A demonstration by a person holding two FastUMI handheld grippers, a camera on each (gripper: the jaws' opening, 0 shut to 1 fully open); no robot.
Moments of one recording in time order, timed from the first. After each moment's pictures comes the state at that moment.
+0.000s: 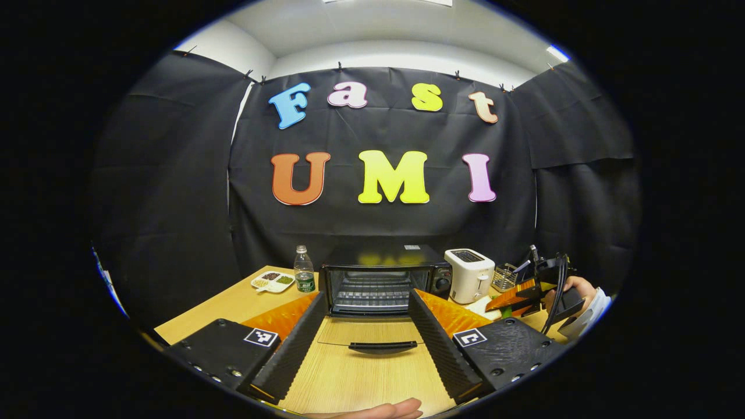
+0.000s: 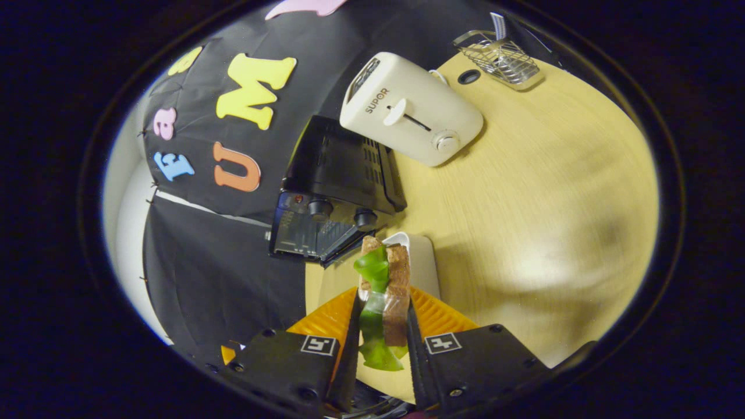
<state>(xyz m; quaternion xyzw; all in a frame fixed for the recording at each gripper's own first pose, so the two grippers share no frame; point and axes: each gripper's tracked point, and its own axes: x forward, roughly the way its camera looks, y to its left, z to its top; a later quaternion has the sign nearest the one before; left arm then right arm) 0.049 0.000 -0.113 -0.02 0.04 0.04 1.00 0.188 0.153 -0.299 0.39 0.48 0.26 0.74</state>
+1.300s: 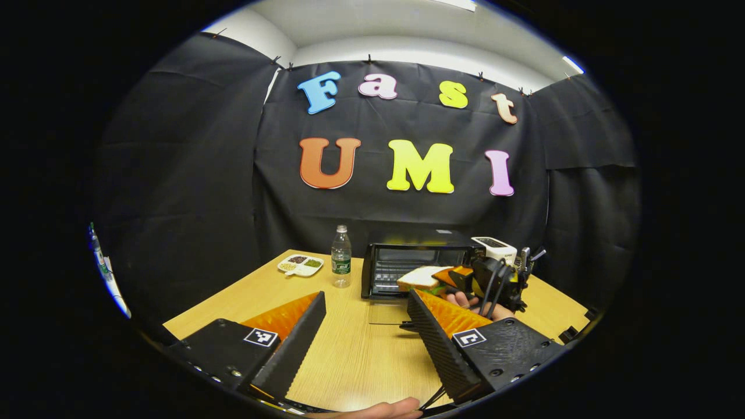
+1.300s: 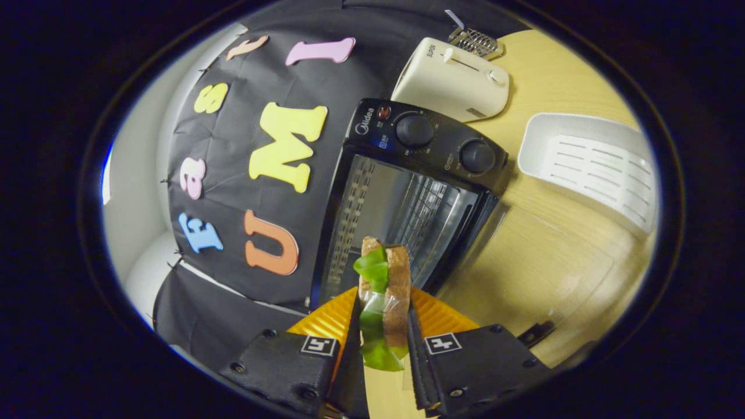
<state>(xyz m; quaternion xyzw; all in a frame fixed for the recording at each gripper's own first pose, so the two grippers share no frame) 0.011 0.099 -0.165 -0.04 0.08 0.05 1.00 0.246 0.406 -0.289 0.58 0.21 0.14 0.77</state>
